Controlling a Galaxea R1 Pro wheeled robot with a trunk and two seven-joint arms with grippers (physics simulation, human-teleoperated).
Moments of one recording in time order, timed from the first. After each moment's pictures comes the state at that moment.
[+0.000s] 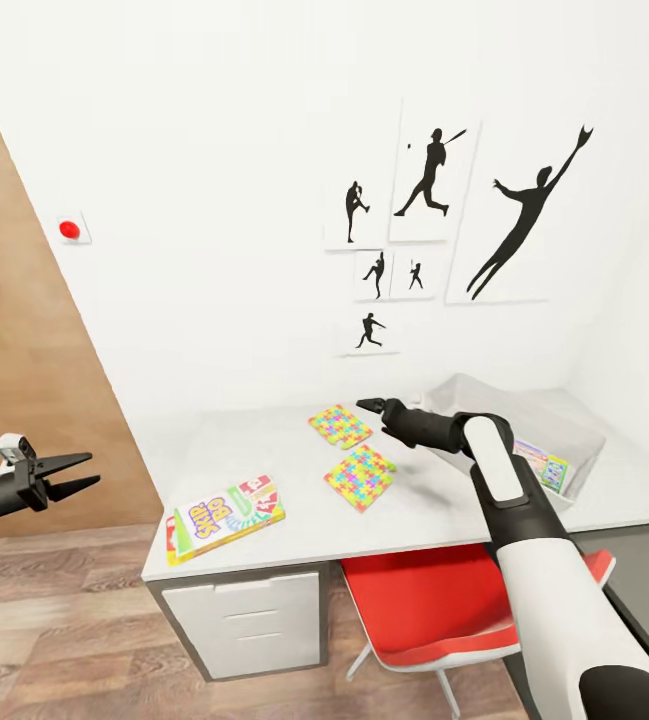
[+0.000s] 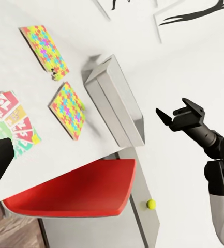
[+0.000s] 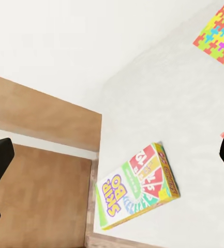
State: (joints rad) left arm -0.82 0.67 0.15 -0.49 0.28 0.87 -1.57; right arm -0.84 0.02 -0.02 -1.13 -0.96 0.95 -0.08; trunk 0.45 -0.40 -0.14
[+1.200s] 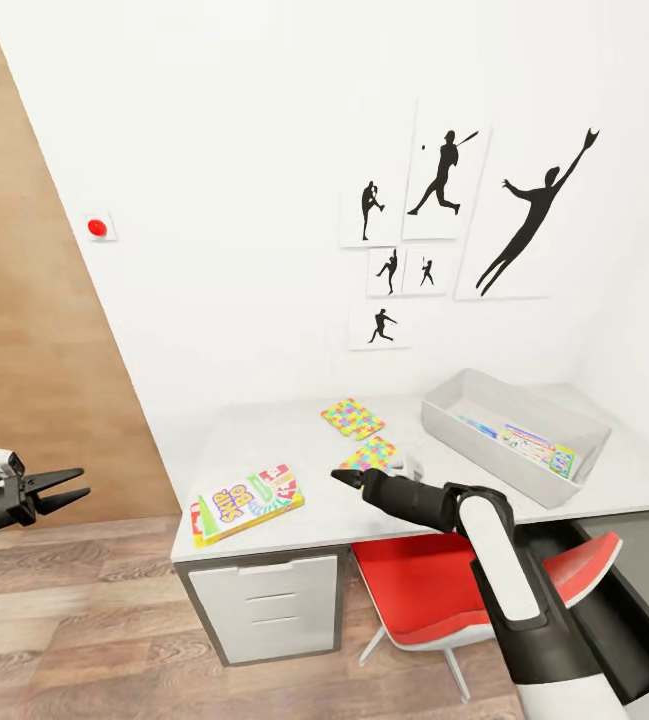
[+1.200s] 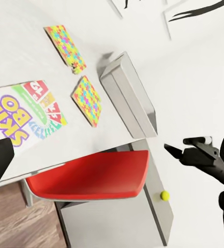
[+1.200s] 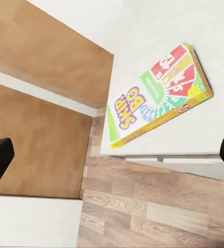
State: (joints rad) left arm -0.80 0.69 0.15 -0.44 0.29 0.77 -1.57; right arm -0.49 0.04 0.11 -1.50 -0.96 1.00 -0.10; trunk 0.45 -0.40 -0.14
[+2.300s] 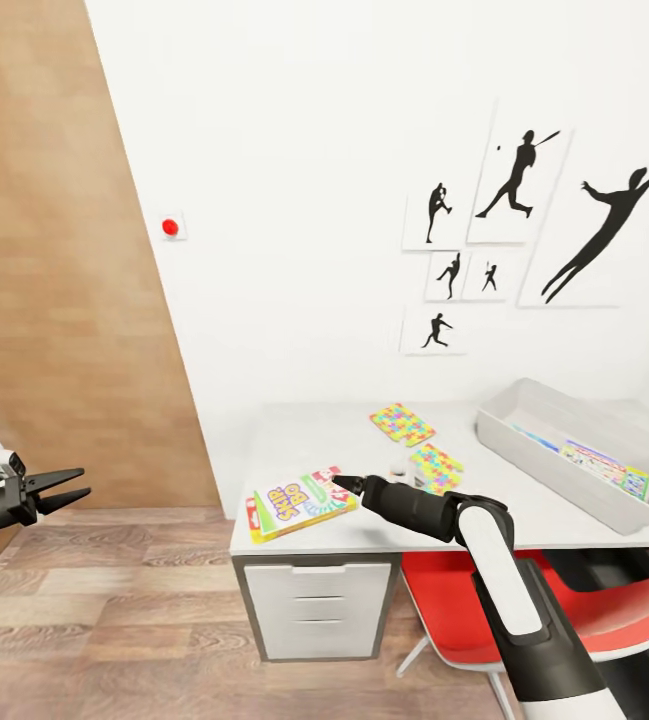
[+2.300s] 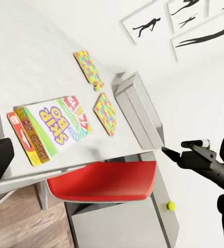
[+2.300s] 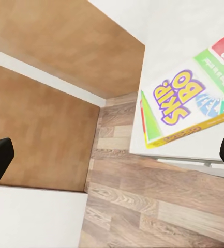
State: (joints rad) left arm -0.80 0.69 0.15 -0.44 0.29 0.77 -1.57; right arm -0.46 0.03 0.13 -1.51 -0.96 0.96 -0.11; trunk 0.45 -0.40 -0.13
